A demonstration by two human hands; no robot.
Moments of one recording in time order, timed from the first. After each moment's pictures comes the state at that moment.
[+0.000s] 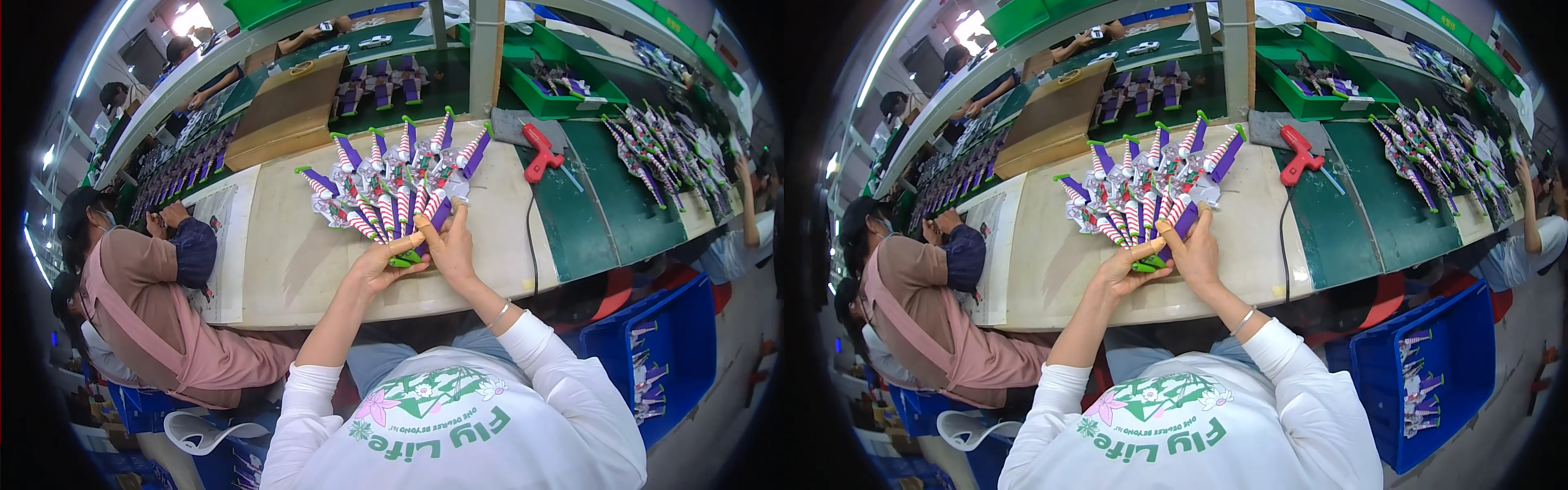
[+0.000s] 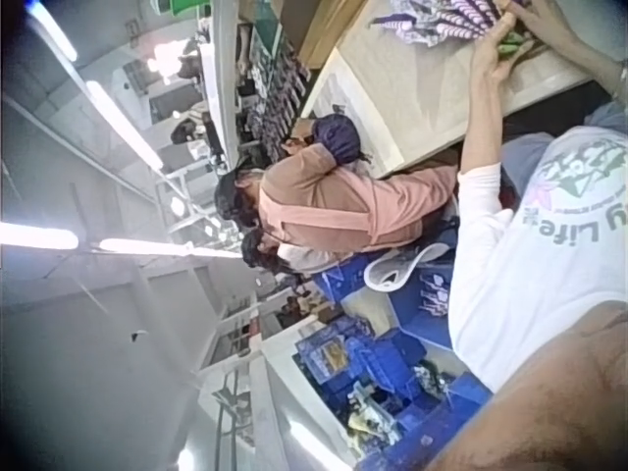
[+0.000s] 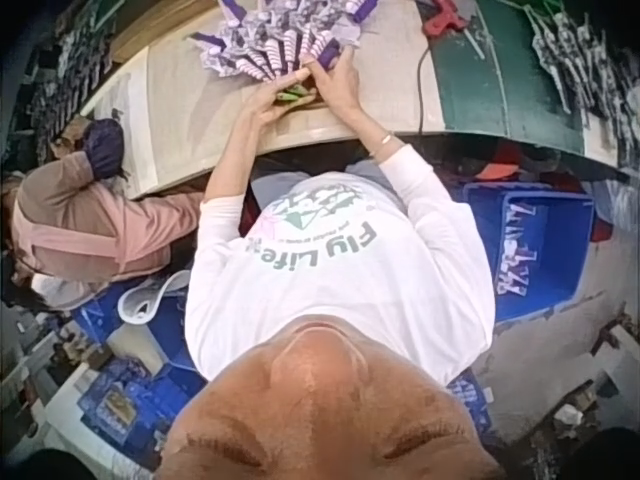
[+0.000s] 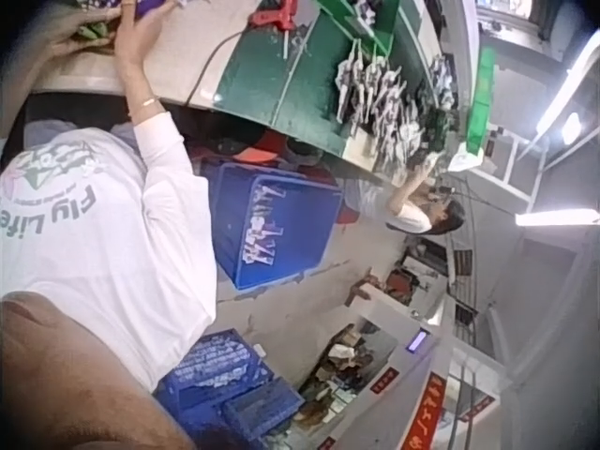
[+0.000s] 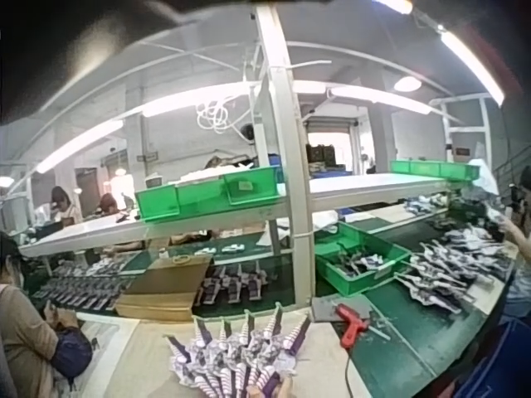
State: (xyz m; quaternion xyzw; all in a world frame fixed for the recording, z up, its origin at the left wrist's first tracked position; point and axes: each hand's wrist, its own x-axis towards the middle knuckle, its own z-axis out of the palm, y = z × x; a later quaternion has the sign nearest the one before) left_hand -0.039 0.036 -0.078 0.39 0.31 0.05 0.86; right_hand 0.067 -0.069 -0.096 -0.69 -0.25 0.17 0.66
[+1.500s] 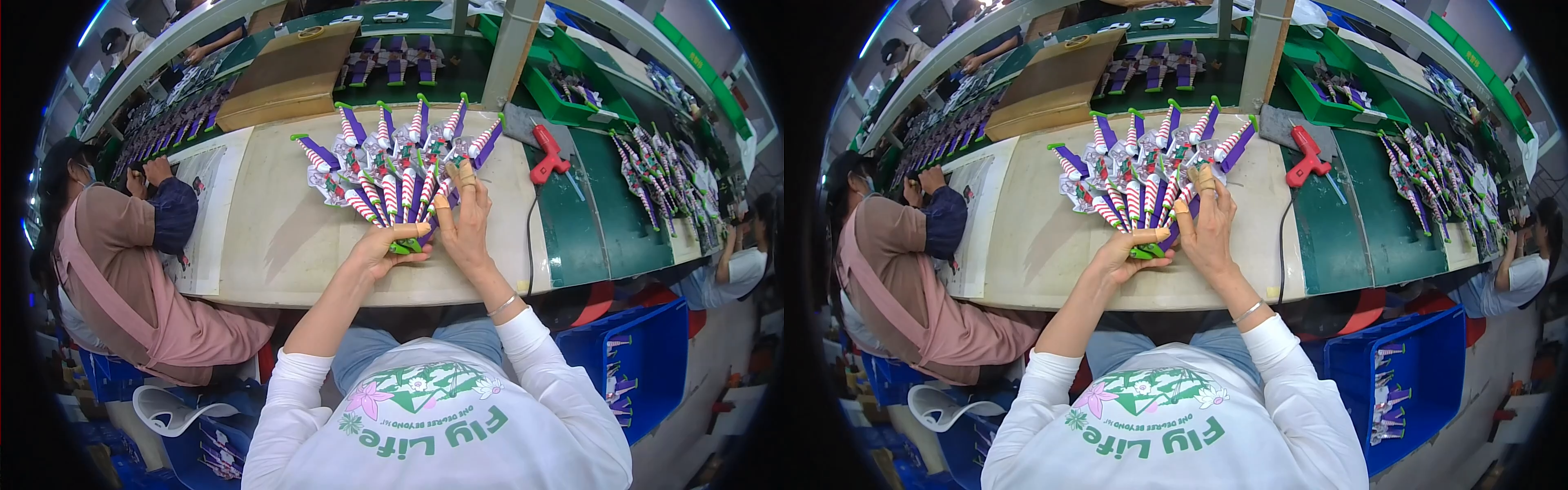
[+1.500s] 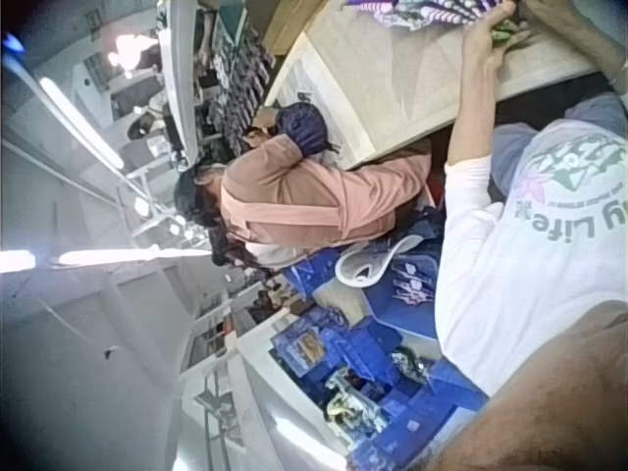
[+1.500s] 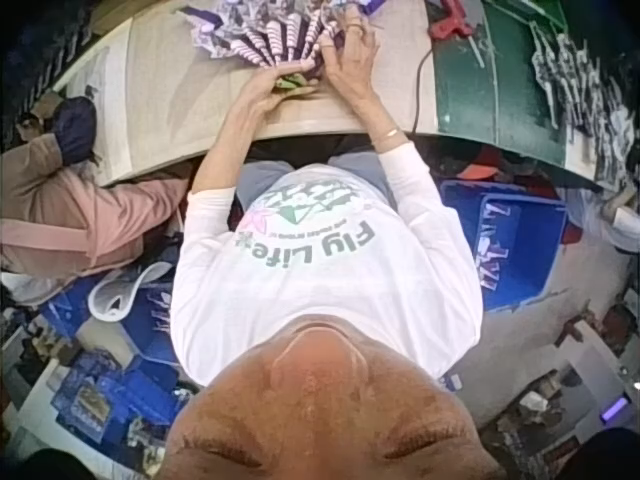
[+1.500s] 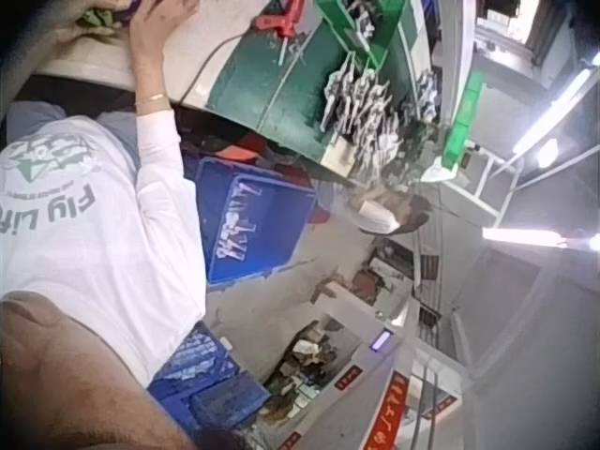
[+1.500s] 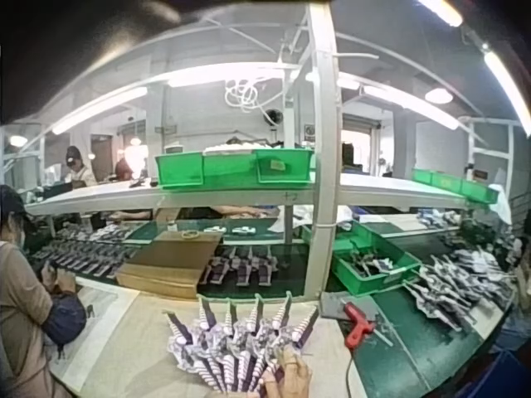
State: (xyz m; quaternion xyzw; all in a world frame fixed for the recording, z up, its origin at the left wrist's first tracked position) left_hand -0.039 0.034 -0.091 0.41 0.30 0.07 0.86; right_hand 0.097 -0.070 -0.101 -0.71 -0.47 -0.15 0.50
